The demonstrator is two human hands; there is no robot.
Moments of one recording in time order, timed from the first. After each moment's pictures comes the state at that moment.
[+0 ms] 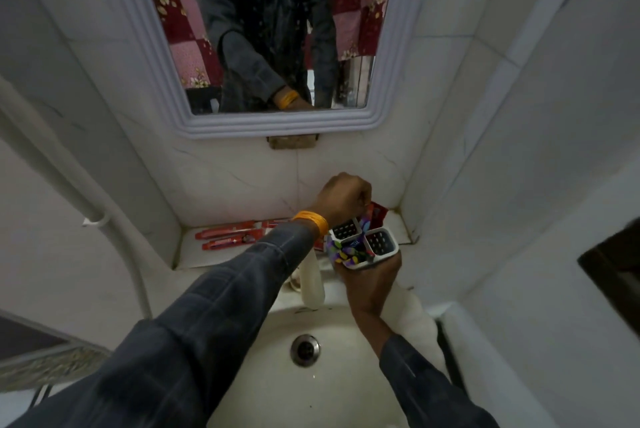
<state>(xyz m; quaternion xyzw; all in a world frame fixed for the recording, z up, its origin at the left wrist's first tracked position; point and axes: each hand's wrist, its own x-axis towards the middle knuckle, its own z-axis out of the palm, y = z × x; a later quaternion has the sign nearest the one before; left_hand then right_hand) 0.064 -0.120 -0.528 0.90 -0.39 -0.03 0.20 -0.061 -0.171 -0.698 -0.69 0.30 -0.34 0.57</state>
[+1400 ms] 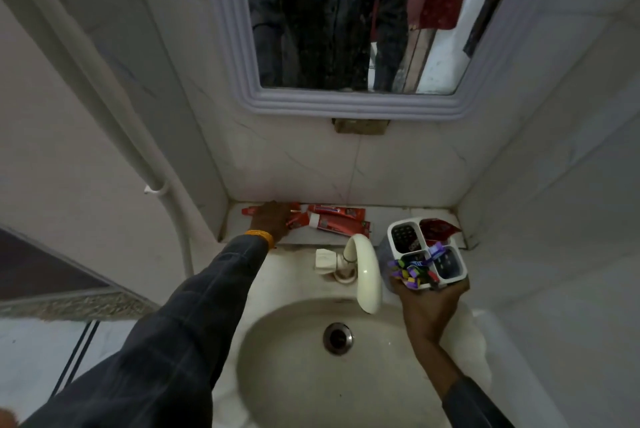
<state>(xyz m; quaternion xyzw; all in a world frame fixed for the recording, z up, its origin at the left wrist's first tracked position) 0.109 0.074 -0.659 0.97 -0.12 -0.13 0.15 -0.096 -0.174 -0.693 -0.70 0.33 -0.30 0.56</state>
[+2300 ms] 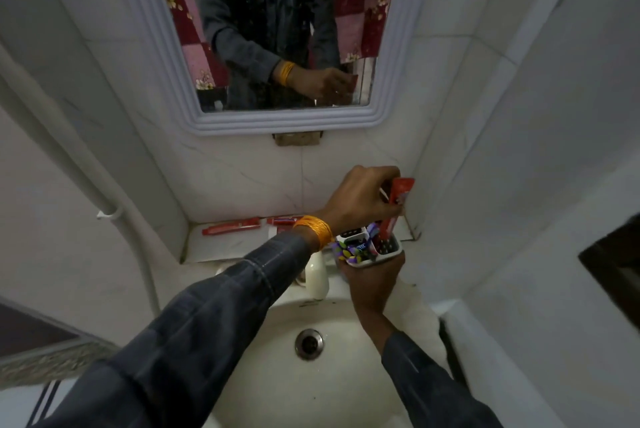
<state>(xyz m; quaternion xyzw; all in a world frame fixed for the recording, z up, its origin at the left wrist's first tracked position) 0.013 -0.112 -0.487 0.82 -0.42 0.00 0.38 -0.075 -0.160 -0.680 -0.67 0.28 -0.32 0.60</state>
